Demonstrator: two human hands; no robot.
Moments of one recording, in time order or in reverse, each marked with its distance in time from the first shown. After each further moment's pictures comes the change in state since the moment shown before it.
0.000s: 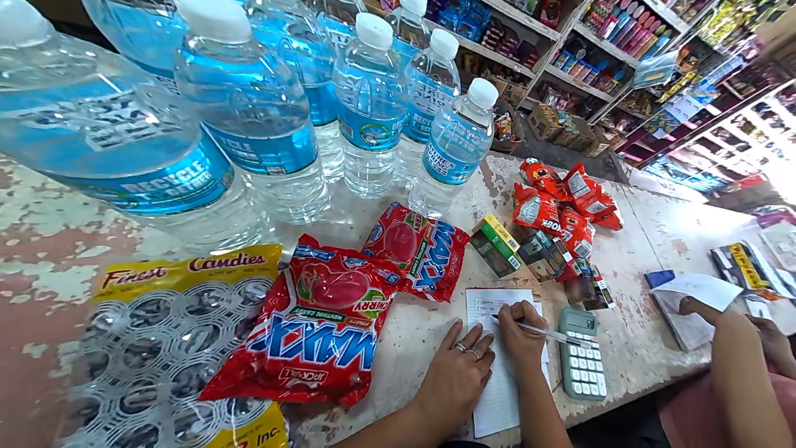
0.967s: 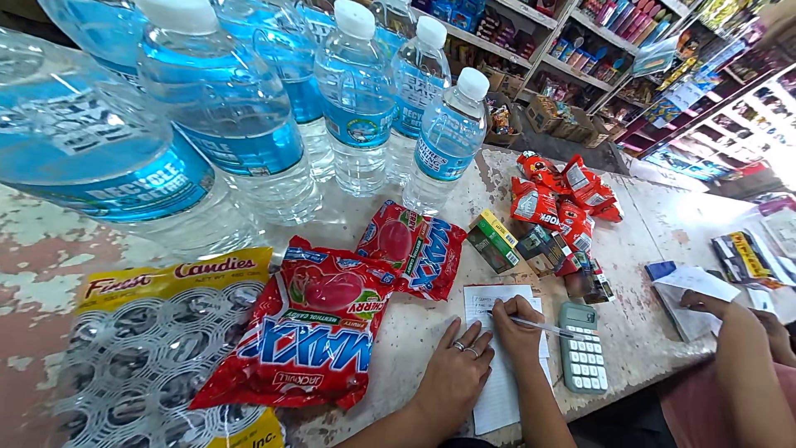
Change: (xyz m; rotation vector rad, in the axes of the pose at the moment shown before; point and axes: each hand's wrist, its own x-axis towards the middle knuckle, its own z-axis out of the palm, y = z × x) left_hand 0.001 0.001 -0.001 0.008 0.001 -0.004; right_hand 0.001 -0.003 0.004 -0.032 -0.018 0.045
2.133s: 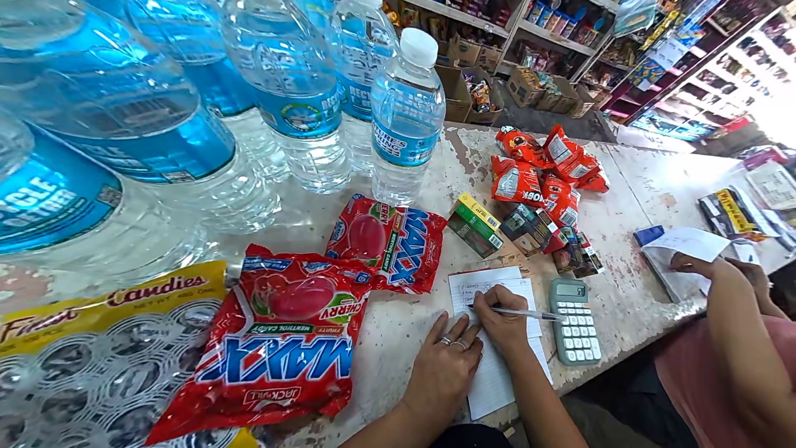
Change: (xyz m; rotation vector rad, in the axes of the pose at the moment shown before) left_hand -0.002 0.000 -0.001 0.039 0.093 0.032; right_hand -0.002 -0.013 0.001 0.066 -0.082 0.003
